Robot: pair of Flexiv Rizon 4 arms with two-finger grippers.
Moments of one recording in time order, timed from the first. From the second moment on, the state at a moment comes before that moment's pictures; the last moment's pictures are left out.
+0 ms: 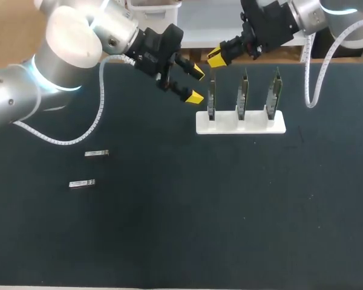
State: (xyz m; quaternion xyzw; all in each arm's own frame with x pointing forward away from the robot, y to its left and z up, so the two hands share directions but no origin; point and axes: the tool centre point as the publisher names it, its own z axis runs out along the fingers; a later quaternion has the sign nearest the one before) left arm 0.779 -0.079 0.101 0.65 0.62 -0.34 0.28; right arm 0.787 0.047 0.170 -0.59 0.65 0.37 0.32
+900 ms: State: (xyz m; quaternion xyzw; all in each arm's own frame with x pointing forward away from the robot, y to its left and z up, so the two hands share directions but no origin) left arm 0.779 -0.079 0.101 0.65 0.62 -0.34 0.28; right arm 0.785 0.048 0.170 -0.59 0.65 0.36 0.33
